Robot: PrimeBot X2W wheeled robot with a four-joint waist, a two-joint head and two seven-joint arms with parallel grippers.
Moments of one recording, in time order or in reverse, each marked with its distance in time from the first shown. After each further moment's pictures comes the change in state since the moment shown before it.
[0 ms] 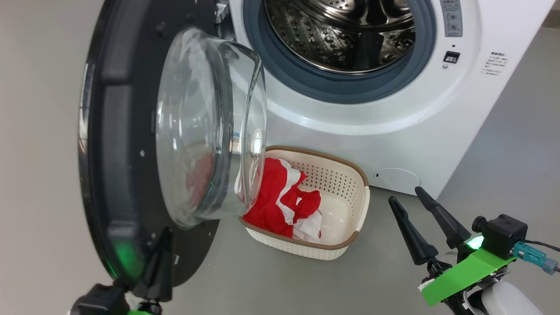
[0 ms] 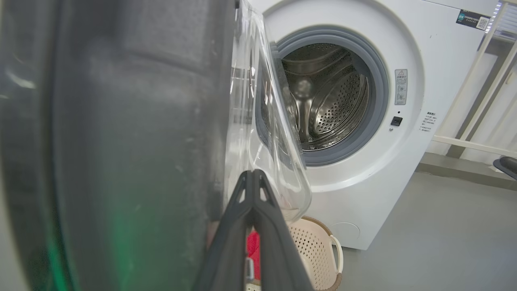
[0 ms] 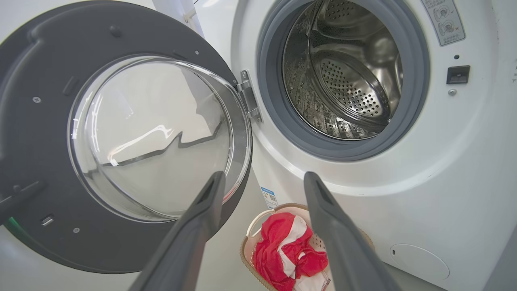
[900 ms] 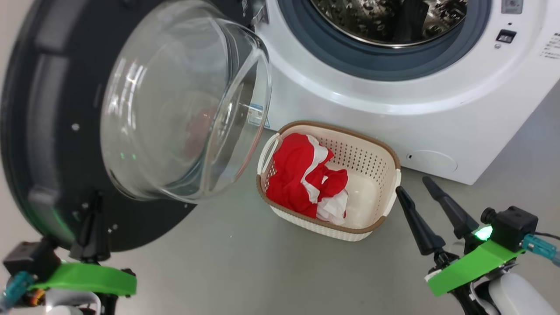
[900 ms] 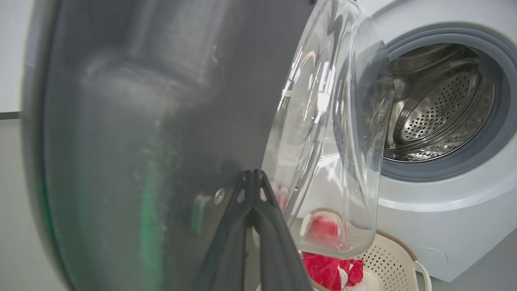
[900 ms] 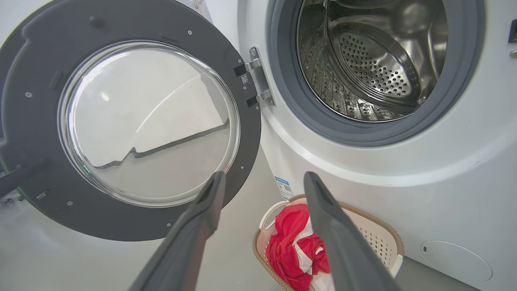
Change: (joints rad) left arm -0.169 0.083 0.146 0.135 -0.122 0.019 0.062; right arm -0.013 -0.015 -0.018 -0.018 -0.001 0.000 0.000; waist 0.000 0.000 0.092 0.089
